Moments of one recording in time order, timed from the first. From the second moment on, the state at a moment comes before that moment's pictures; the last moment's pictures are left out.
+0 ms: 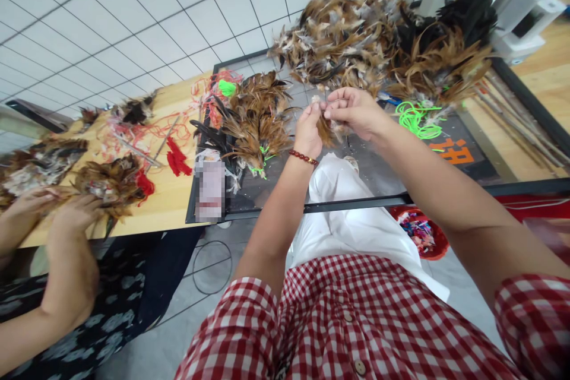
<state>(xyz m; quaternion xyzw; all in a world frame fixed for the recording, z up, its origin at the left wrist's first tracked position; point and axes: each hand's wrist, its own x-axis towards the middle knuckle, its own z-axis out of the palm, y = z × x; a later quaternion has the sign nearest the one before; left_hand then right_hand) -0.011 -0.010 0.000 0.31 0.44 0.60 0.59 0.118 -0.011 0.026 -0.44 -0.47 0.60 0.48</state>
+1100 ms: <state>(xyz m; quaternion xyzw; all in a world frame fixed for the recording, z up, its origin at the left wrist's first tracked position) -0.002 -0.032 0.020 0.34 0.47 0.49 0.65 0.129 -0.011 0.028 -0.45 -0.61 0.41 0.51</state>
